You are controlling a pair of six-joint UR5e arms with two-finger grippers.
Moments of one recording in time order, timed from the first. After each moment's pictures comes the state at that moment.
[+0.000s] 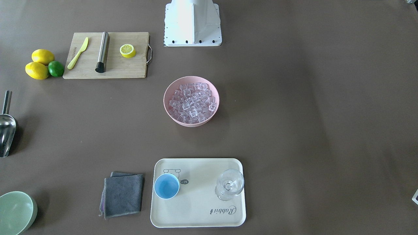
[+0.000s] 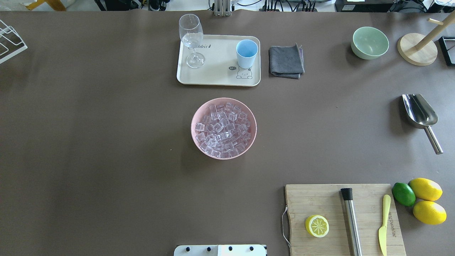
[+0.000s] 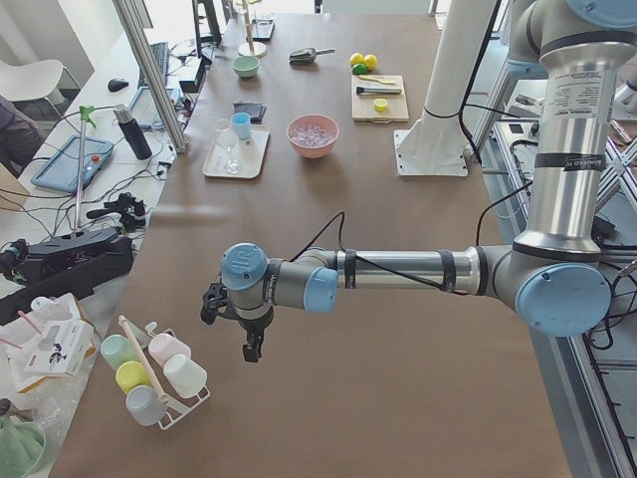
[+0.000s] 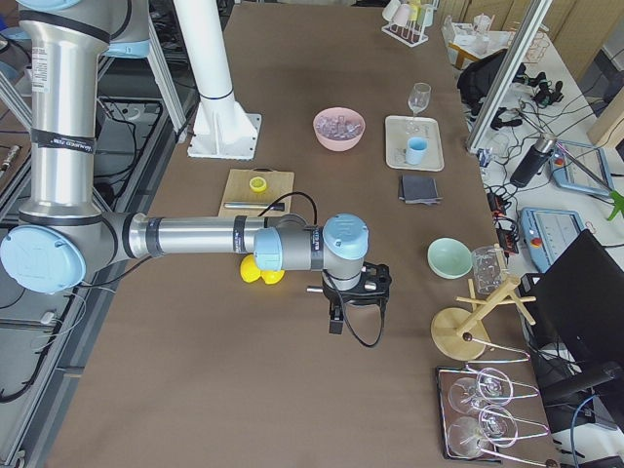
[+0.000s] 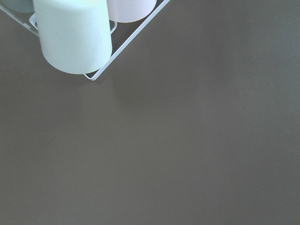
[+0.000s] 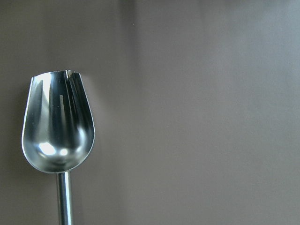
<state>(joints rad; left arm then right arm) -1.52 -1.62 -1.49 -1.73 -2.33 -0.05 1.52 -1.68 1.73 -1.56 2.31 0.14</state>
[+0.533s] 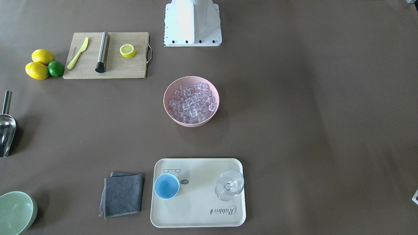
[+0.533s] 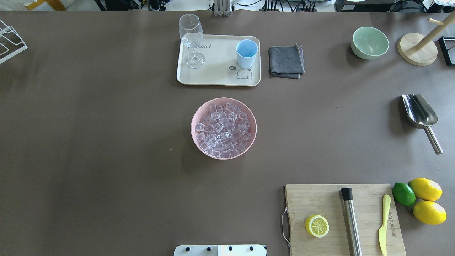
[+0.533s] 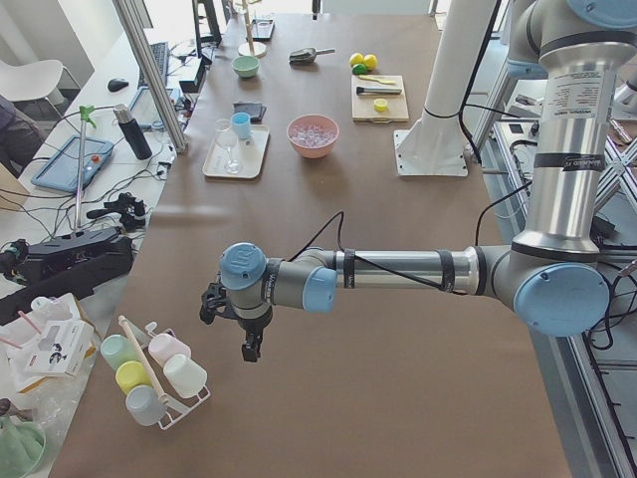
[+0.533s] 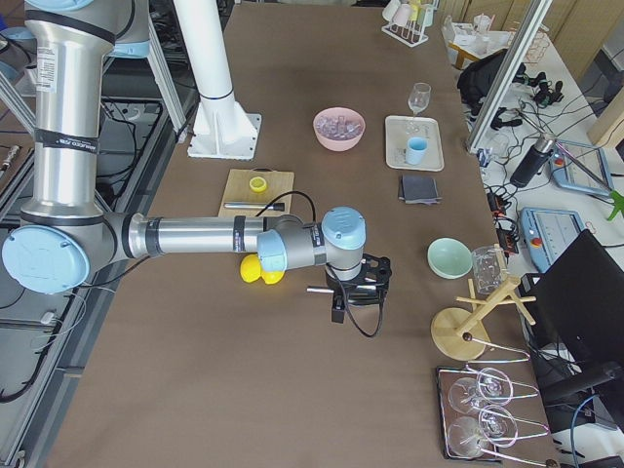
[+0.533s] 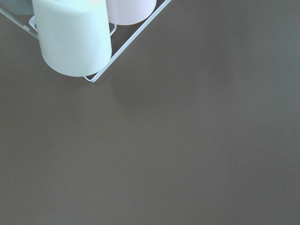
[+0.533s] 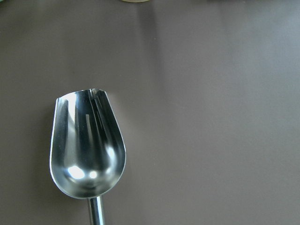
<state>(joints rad) -1.52 -1.62 -1.49 -1.73 -2.33 -0.05 1.45 -1.70 1.73 -1.39 2.30 0.37</state>
